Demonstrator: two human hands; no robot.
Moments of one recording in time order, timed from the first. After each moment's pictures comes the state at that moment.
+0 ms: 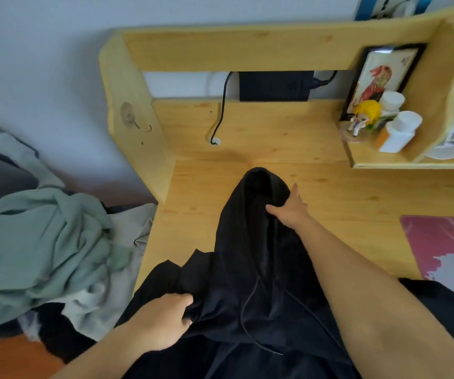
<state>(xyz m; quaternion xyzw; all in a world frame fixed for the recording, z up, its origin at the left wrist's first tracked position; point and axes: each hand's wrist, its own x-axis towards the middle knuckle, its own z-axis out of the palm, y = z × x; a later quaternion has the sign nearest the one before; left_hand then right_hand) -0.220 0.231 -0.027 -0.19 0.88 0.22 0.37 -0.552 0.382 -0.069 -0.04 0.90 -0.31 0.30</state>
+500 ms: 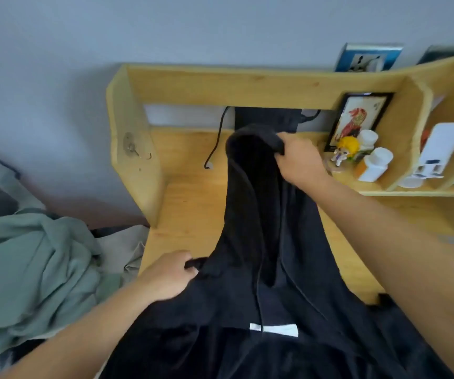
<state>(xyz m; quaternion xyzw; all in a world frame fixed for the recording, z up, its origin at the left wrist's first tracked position) -0.310 0.178 0.027 -0.26 0.88 0.31 0.24 -0.586 0.340 0.123 -0.30 0.93 -0.22 -0.01</state>
